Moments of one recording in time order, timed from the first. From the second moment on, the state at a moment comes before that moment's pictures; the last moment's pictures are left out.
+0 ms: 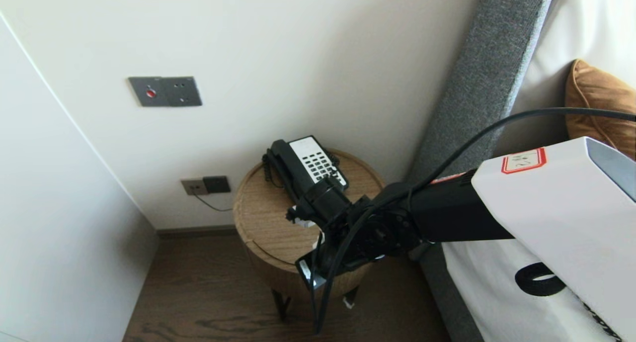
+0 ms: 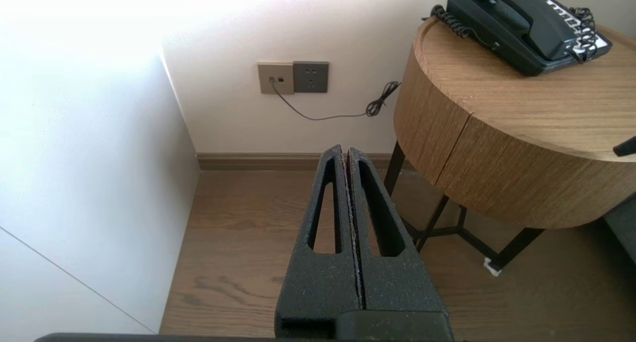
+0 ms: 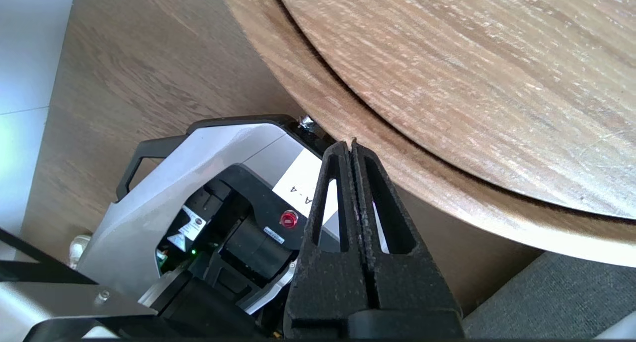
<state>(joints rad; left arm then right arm) 0.00 0.00 0.00 -0.04 0.02 -0.03 0.82 2.18 -1.57 0.33 0.01 0.18</state>
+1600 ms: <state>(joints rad) 0.00 0.00 0.00 -0.04 0.02 -0.03 0.82 2.20 -1.55 0.33 0.01 0.18</state>
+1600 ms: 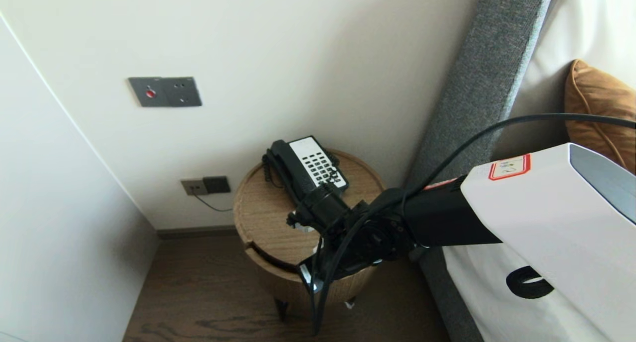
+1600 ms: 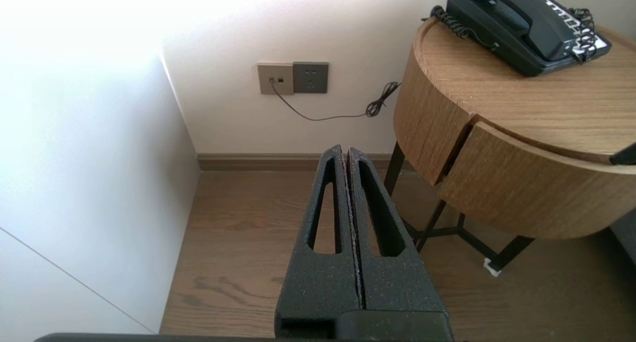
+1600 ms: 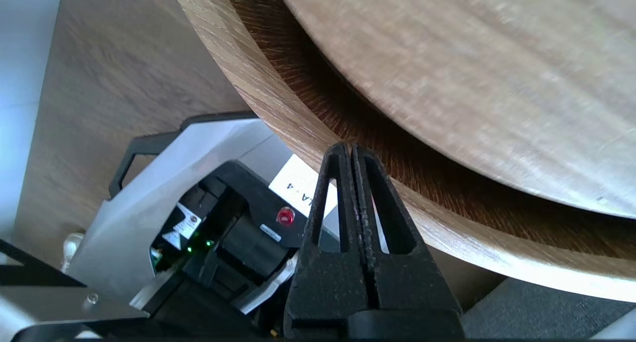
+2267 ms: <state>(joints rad) 0.00 0.00 0.00 -0.04 0.02 -0.03 0.89 2.19 -1.47 0.29 0.01 0.20</state>
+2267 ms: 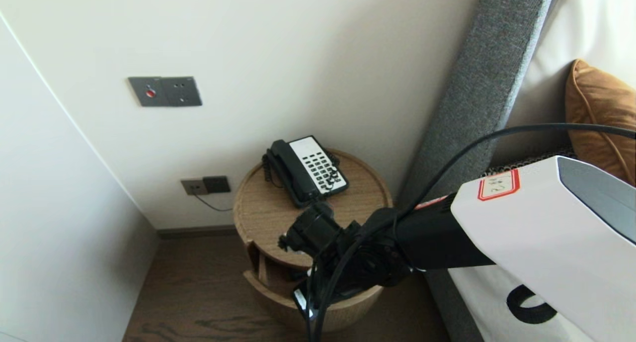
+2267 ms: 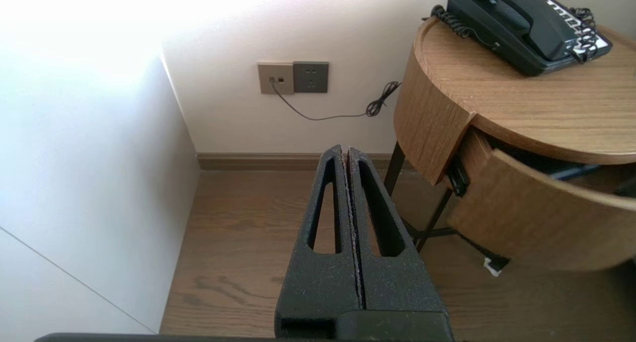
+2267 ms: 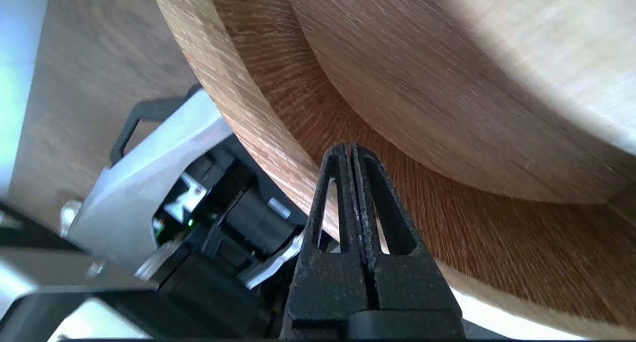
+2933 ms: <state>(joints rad) 0.00 0.00 0.00 -0.04 0.02 -0.03 1.00 2.13 -1.33 0.27 0.02 0.24</state>
